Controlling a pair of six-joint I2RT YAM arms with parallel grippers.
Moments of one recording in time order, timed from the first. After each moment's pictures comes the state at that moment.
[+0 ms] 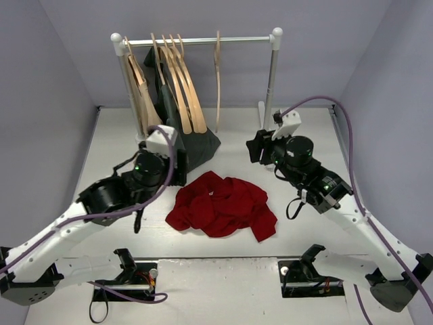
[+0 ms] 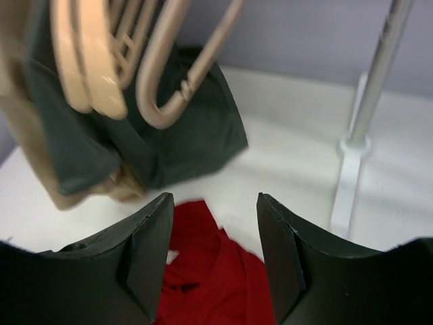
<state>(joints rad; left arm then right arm) -0.97 1.00 1.31 -0.76 -0.59 -0.34 0.69 1.02 1.12 -0.31 0.26 0.24</state>
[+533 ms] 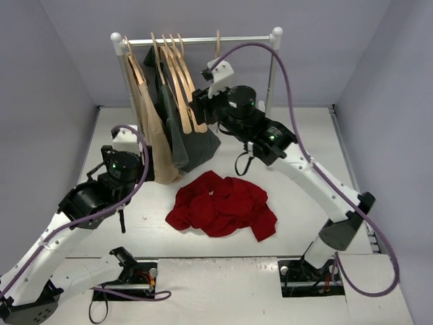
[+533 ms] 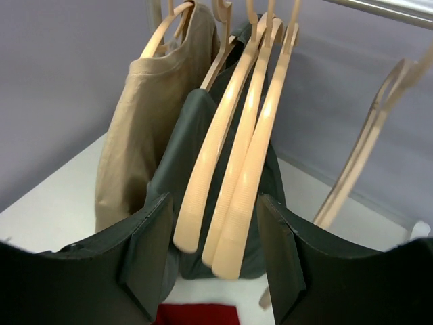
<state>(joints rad) -0.72 0.88 1.24 -0.88 -0.70 -0.31 0.85 1.62 1.86 -0.31 0.21 0.01</state>
